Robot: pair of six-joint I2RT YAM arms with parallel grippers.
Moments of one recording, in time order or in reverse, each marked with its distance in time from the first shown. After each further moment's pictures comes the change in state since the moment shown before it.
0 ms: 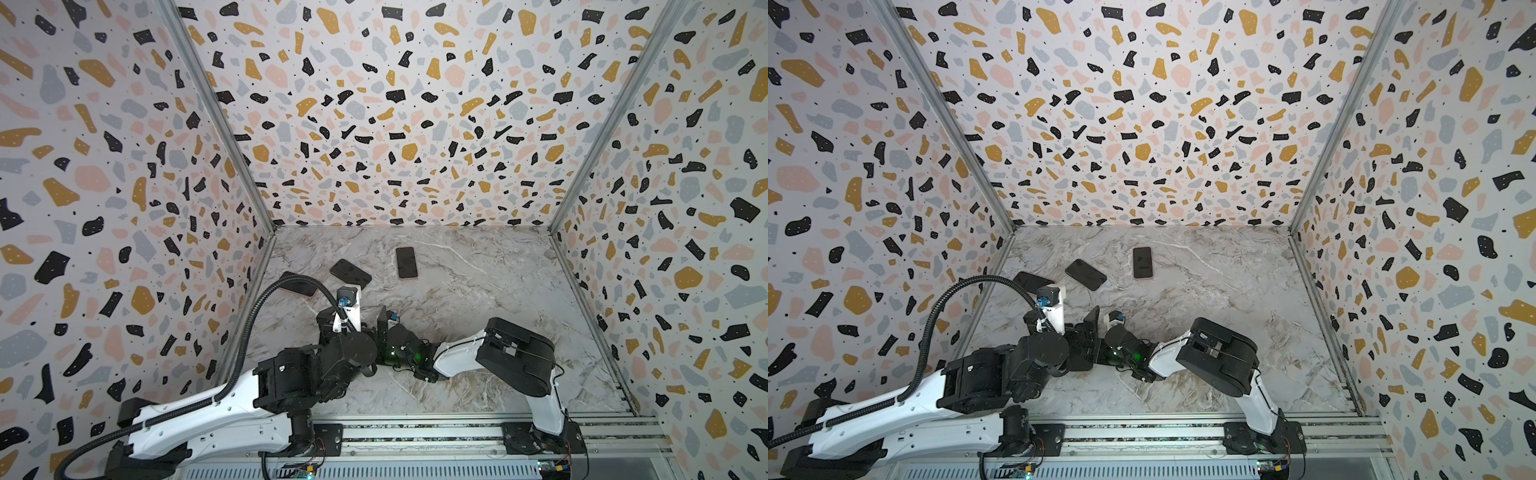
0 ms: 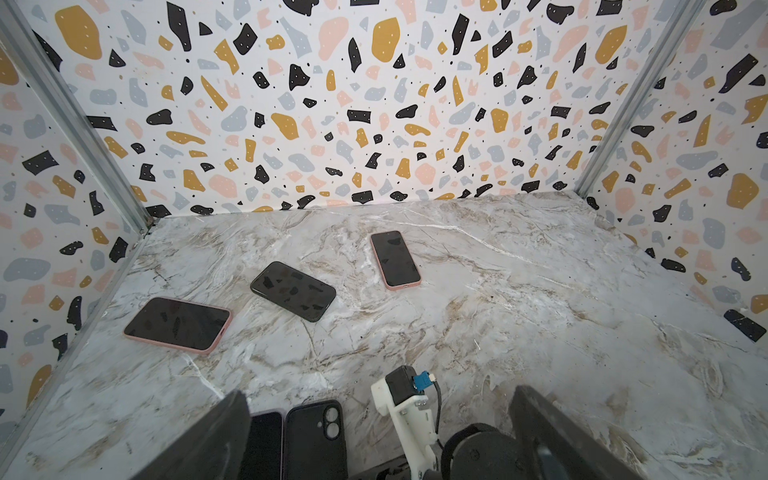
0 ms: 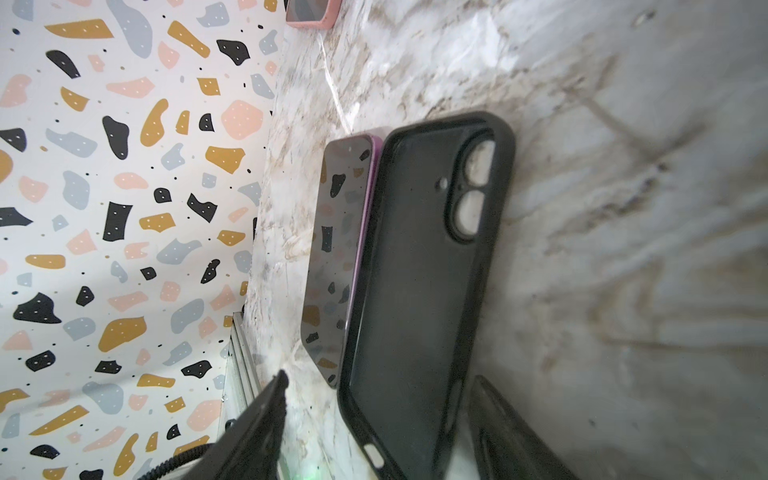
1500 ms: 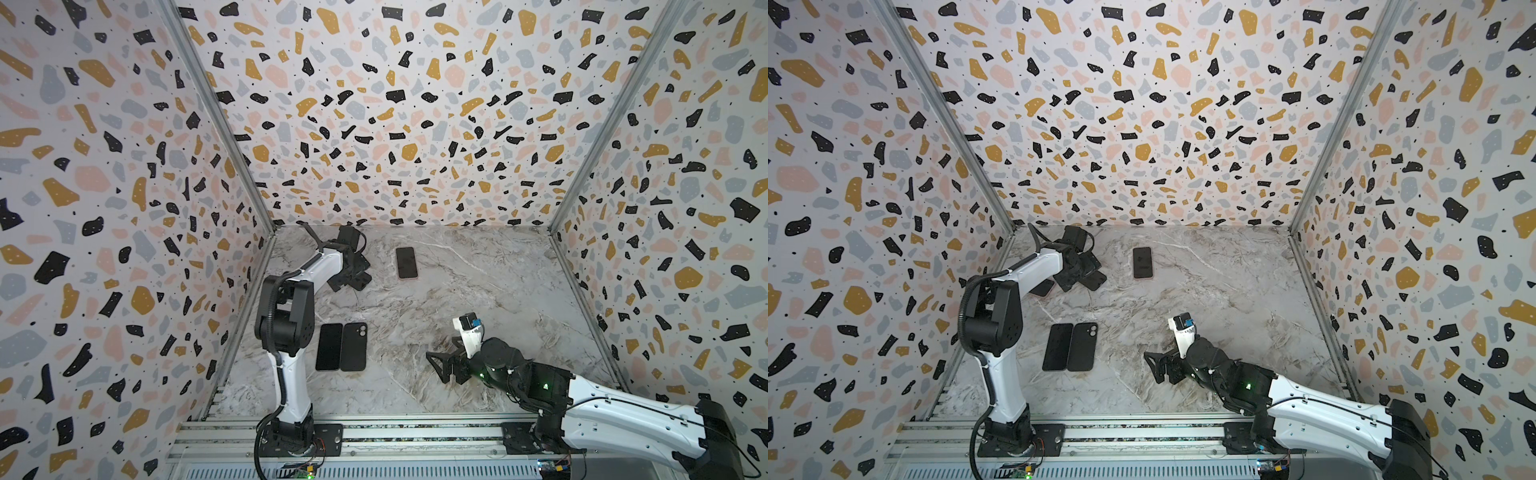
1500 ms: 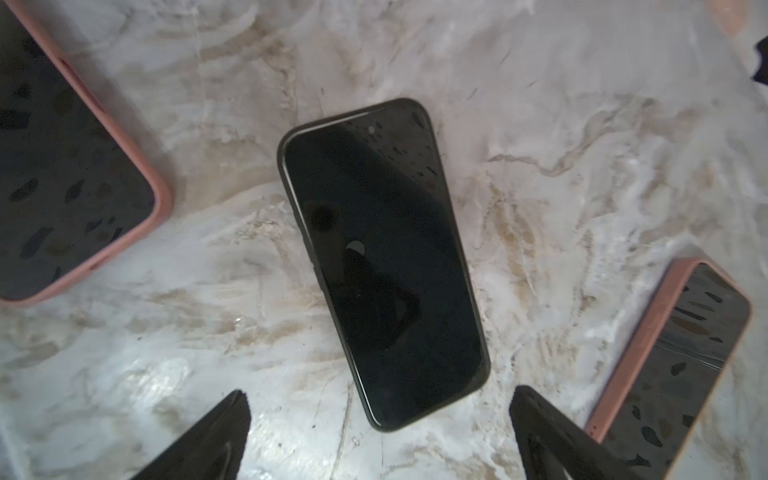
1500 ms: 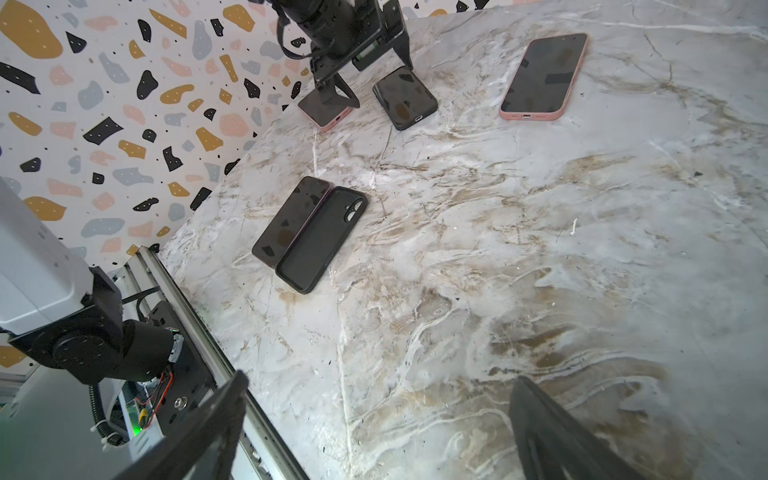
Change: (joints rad) left arm 1.033 1.218 0.605 0.002 0.847 -0.291; right arm 0.006 -1.188 -0.428 -0.746 0.315 -0.557
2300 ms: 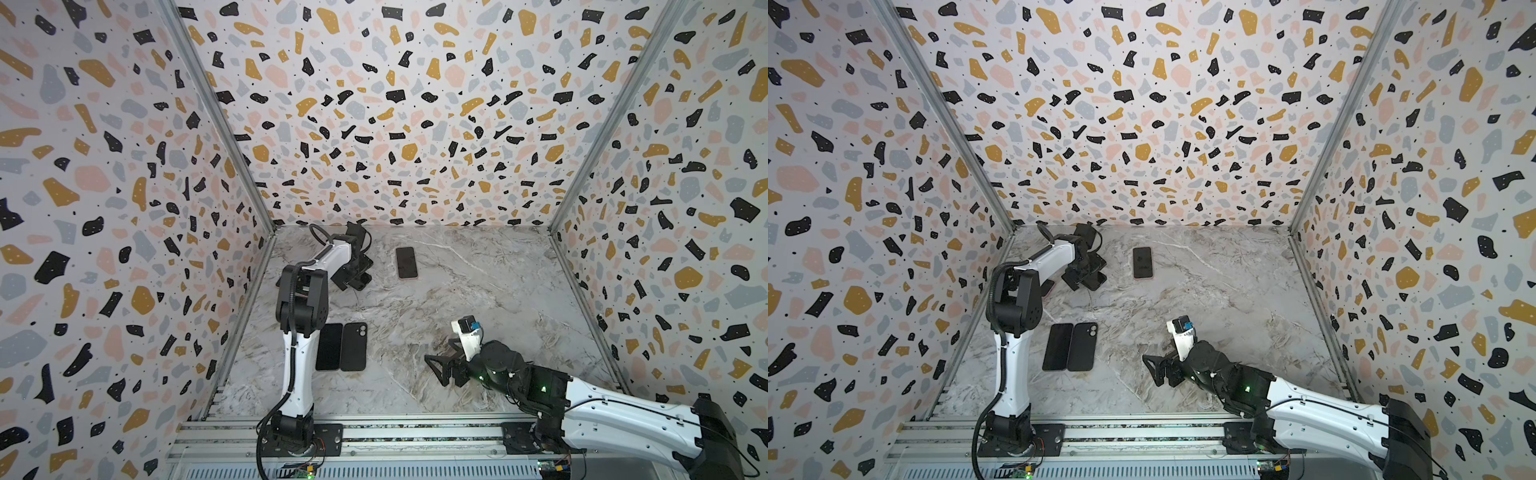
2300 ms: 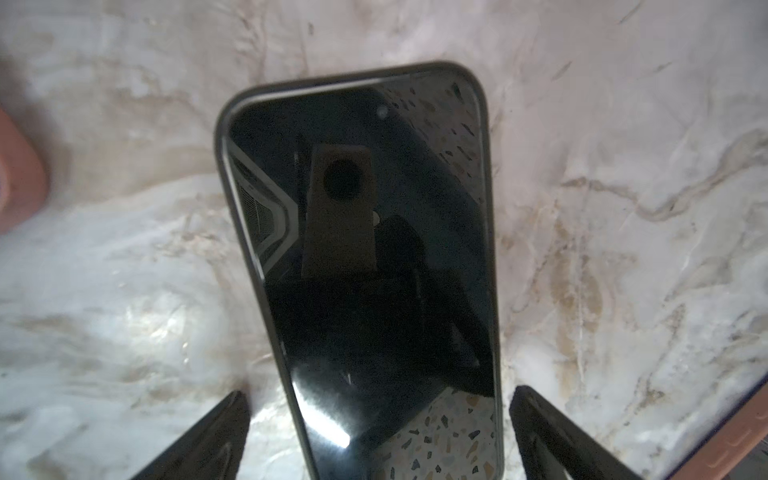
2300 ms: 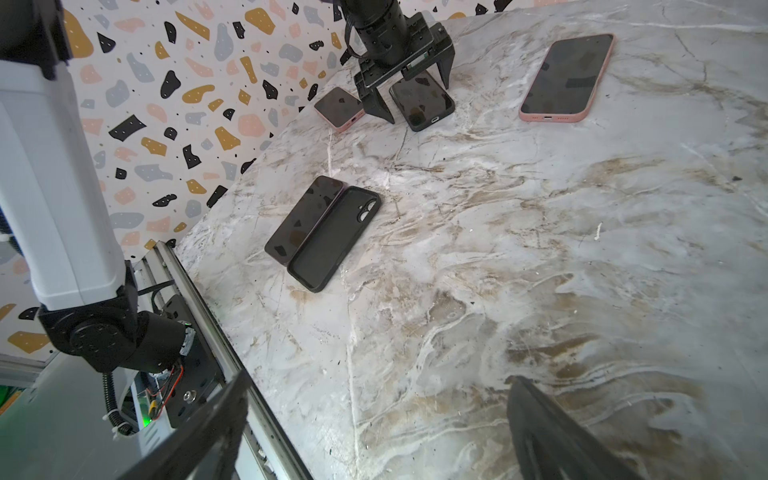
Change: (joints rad) left arm -0.006 0.237 0.281 -0.165 0.018 -0.134; right arm 0.005 -0.004 -0.055 0.098 -0.032 -0.012
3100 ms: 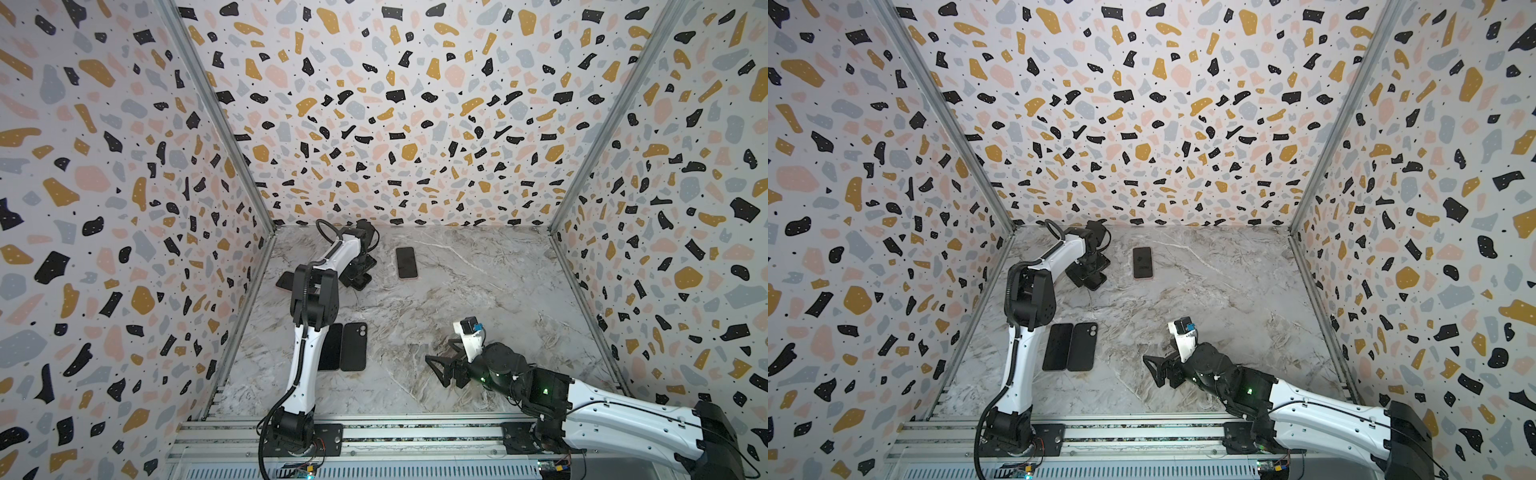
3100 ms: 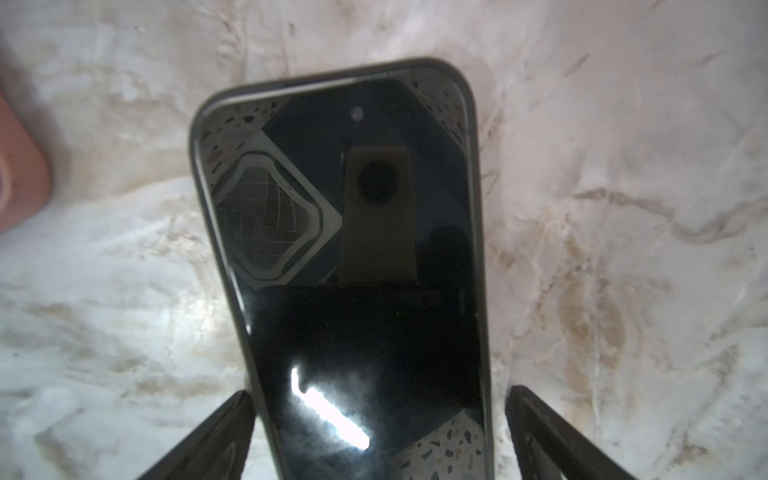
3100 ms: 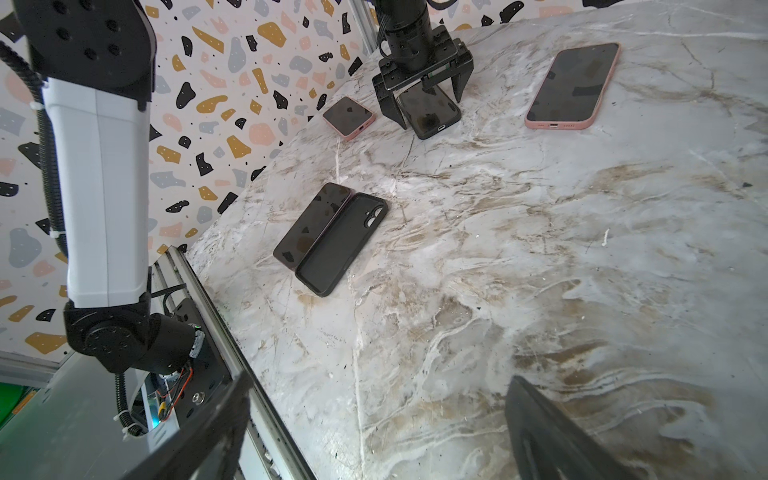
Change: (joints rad) left arm -0.029 0.165 0.278 -0.232 -0.092 -0.050; right arm 0.003 -0.029 -0.027 0.028 0.003 0.000
